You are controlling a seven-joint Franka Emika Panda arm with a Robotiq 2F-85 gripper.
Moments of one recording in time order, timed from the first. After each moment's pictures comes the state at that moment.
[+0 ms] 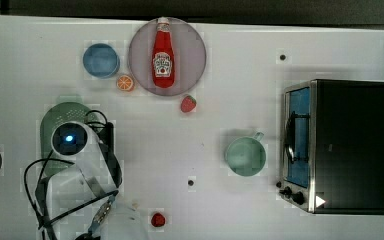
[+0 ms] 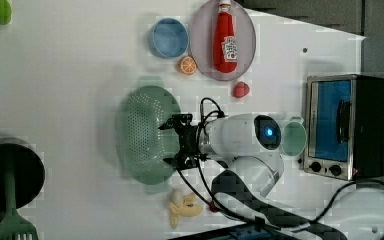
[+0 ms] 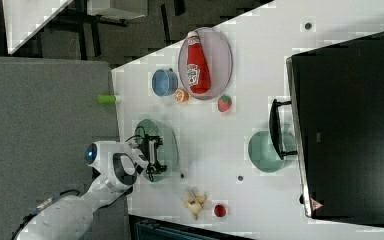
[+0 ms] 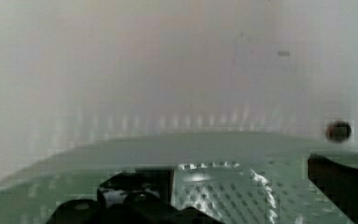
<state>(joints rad) 0.08 0.53 0.46 -2.23 -0.05 1.09 1.27</state>
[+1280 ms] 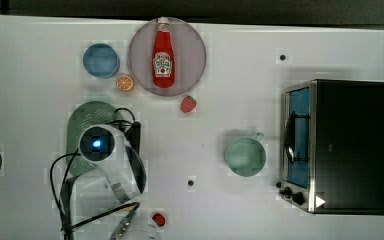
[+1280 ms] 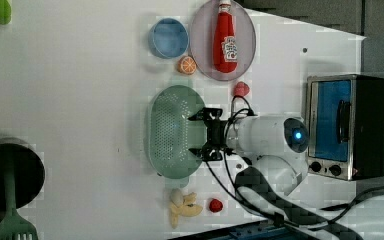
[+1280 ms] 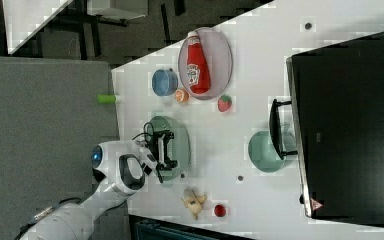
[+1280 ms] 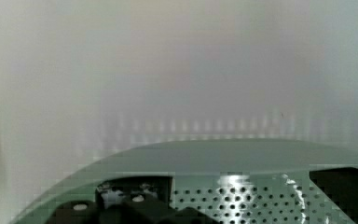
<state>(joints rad) 0.07 0.41 0.34 -2.35 -0.07 1.15 1.29</state>
